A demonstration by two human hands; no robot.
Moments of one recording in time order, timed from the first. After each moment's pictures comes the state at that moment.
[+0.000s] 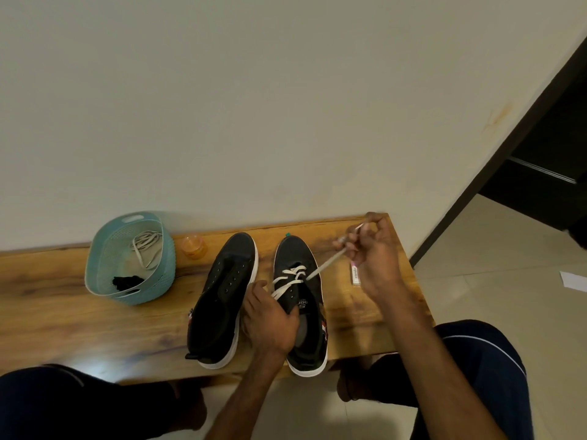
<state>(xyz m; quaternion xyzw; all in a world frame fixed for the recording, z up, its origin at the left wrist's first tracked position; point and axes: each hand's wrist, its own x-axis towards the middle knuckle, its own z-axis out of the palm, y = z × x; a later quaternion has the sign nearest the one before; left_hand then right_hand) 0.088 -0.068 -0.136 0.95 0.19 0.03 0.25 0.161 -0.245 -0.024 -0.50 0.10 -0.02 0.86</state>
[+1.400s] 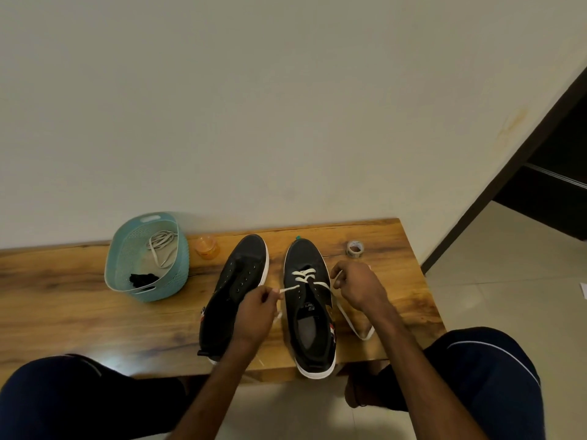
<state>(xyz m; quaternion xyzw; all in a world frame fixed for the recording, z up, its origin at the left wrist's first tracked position) 0.088 -0.023 -0.084 0.82 0.19 -0.08 0.54 0.168 -0.236 -0.099 -0.94 -0.01 0.15 0.30</state>
